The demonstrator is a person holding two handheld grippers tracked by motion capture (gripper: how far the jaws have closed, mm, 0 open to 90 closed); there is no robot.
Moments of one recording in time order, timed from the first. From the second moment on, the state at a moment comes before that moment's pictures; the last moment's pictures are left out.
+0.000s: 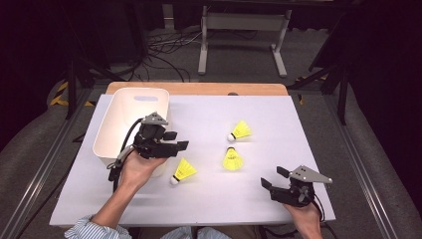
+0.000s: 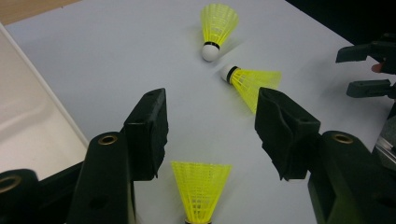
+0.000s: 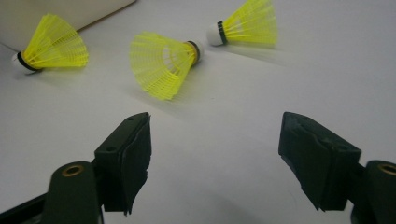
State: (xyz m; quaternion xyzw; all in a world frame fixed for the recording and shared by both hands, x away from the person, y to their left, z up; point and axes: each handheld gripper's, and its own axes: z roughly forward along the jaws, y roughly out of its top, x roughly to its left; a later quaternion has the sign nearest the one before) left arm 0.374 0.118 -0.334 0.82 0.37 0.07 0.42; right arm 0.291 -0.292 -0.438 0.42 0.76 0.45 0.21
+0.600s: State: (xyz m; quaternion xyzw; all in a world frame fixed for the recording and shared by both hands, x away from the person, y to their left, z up) left arm 0.379 0.113 -0.338 0.83 0.38 0.07 0.40; right arm 0.316 -0.229 -0.429 0.37 0.82 0.42 0.15
